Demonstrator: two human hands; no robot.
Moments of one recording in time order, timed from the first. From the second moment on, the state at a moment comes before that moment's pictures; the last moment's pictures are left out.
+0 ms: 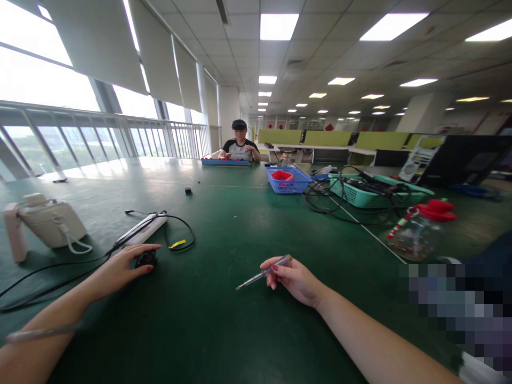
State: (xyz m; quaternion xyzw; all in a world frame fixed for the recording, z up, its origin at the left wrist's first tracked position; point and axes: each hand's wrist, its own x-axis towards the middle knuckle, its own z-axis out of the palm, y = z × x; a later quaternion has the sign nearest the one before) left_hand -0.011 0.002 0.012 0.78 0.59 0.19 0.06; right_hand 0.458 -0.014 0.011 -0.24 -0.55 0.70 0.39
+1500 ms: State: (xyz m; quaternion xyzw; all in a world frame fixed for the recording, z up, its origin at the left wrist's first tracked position) left_hand -0.025 0.006 0.000 0.75 0.59 0.25 0.18; right_hand 0.459 -0.012 0.011 -0.23 -0.53 0.72 0.39
